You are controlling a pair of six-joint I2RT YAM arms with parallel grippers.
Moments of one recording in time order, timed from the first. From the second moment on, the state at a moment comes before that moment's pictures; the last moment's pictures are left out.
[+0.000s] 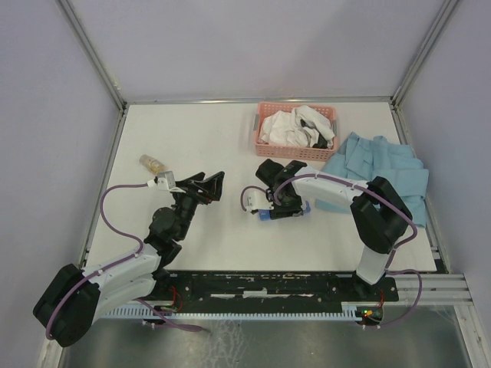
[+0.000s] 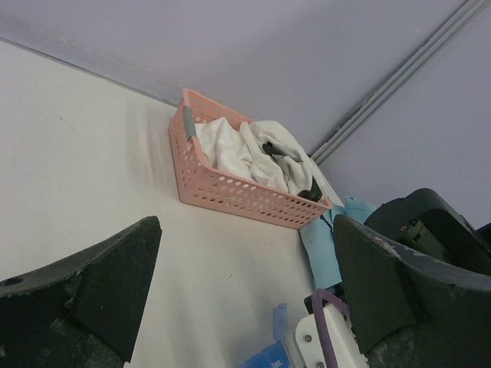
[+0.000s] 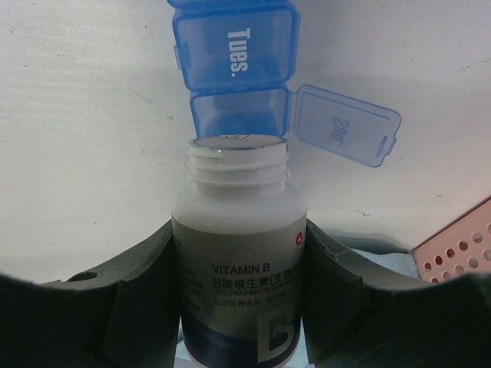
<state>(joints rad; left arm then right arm) -0.64 0.91 0.16 0.98 -0.33 -0.57 0.79 1.78 1.24 -0.92 0.12 -0.92</state>
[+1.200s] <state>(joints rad) -0.64 0.91 0.16 0.98 -0.33 -0.57 0.82 1.82 1.27 -0.94 0.17 -0.91</state>
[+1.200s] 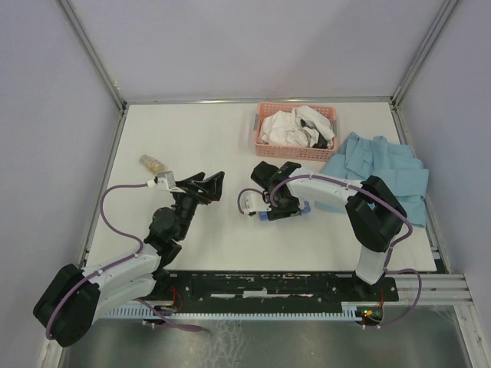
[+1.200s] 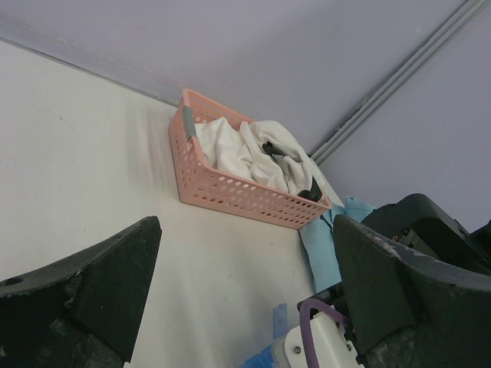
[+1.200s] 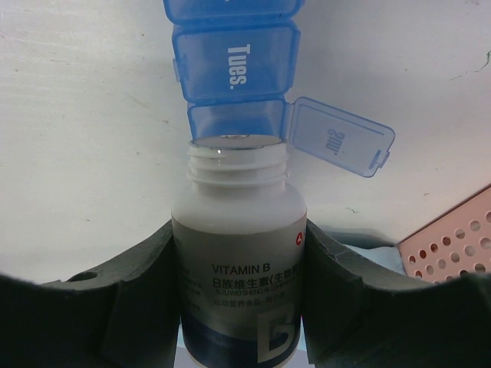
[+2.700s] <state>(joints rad) -0.64 0.91 0.16 0.98 -0.33 -0.57 0.86 1.83 1.29 -0.96 0.22 -0.91</state>
